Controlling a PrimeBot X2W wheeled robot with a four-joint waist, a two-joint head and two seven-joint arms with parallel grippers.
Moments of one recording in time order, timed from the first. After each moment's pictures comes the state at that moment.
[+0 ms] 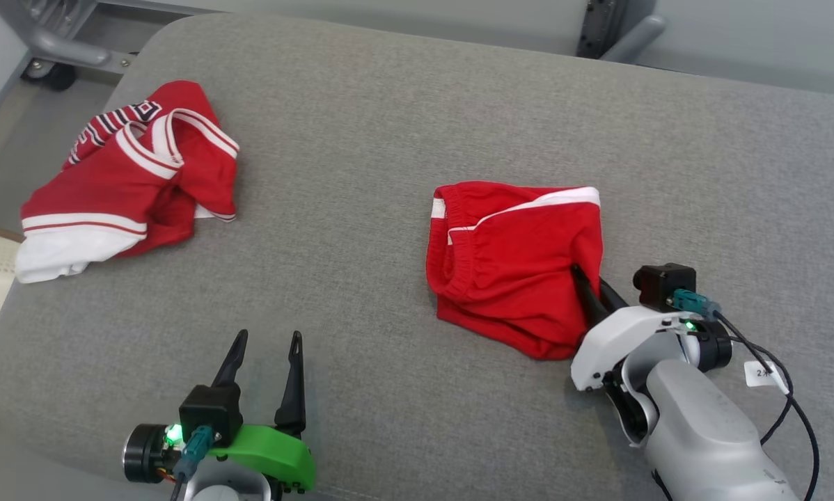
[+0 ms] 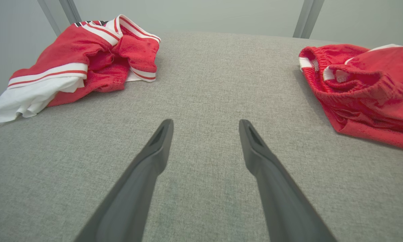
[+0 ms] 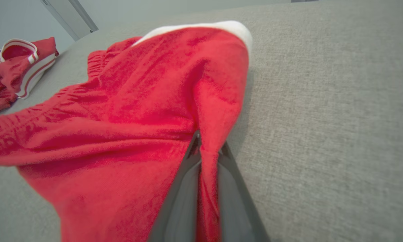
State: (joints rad) left arm -0.11 0.05 -0.20 0.37 -0.17 0.00 -0.26; right arm -0.53 -0.04 0.24 0.90 0.35 0.13 -0.26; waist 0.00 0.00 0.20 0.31
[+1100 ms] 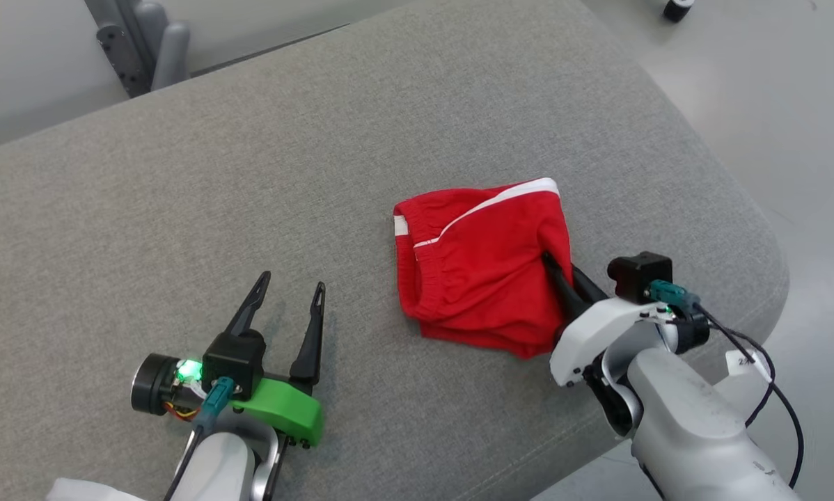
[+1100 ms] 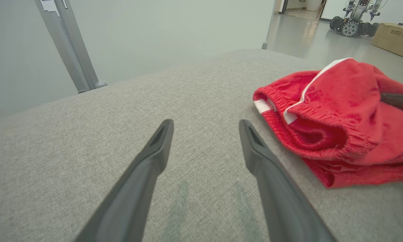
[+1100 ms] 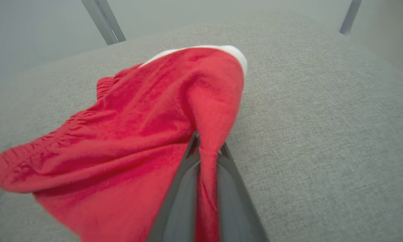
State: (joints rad) left arm -0.24 0.05 -0.23 0.38 -0.05 -0.07 -0.26; right arm -0.53 -0.06 0.35 0.80 0.40 0.13 -0.26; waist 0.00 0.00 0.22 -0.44
